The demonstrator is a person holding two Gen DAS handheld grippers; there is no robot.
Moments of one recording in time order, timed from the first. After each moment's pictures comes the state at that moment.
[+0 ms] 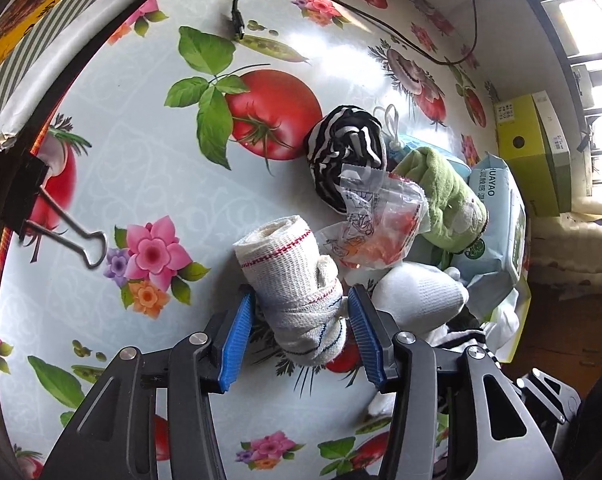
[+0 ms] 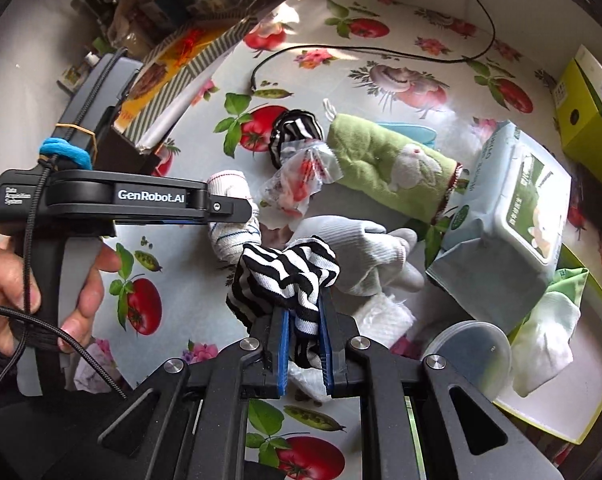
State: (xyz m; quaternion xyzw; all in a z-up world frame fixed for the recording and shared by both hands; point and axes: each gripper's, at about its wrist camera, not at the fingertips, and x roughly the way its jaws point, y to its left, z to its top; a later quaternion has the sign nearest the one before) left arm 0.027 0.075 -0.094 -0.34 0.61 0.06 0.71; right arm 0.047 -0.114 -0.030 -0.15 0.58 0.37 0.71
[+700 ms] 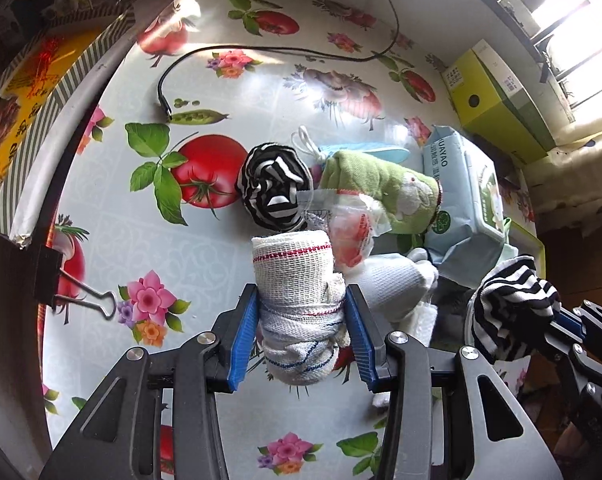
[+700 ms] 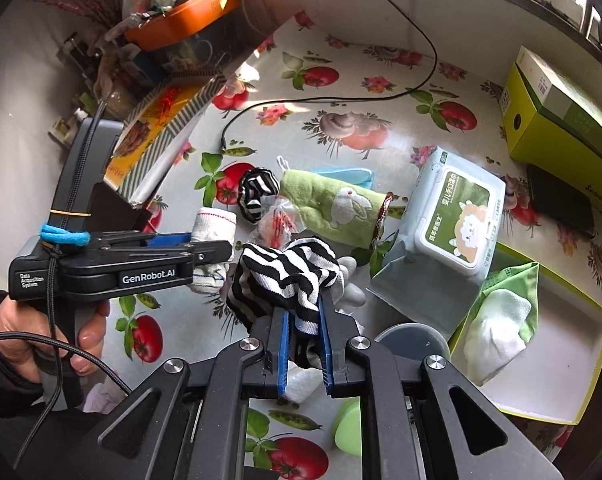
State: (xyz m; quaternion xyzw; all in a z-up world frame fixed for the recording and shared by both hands) left arm 0.032 0.040 -0.042 -0.21 0.58 0.02 0.78; right arm 0.058 -0.155 0.015 -0.09 0.54 0.34 0.76
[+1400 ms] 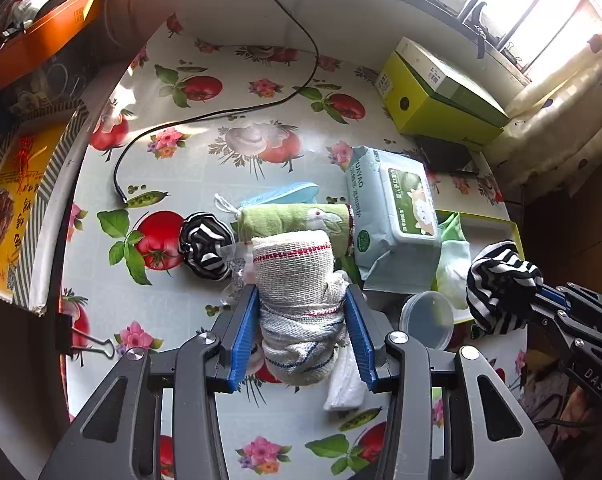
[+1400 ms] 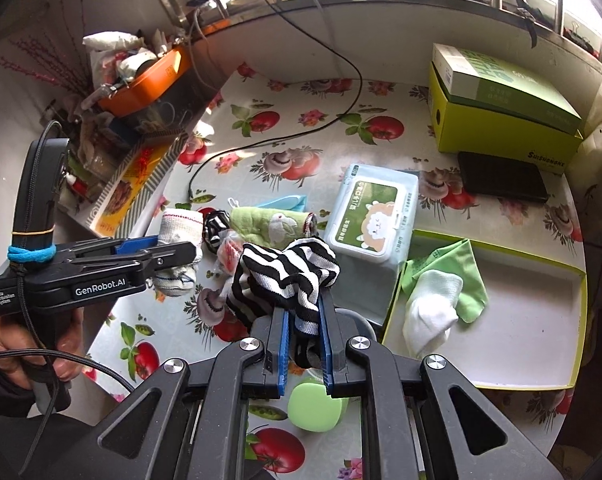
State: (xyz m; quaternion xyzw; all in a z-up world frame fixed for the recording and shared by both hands) left arm 0.053 -0.019 0.021 -0.13 0.55 -0.02 0.82; right arm 0.065 -0.243 0.042 -0.01 0.52 0.29 0.81
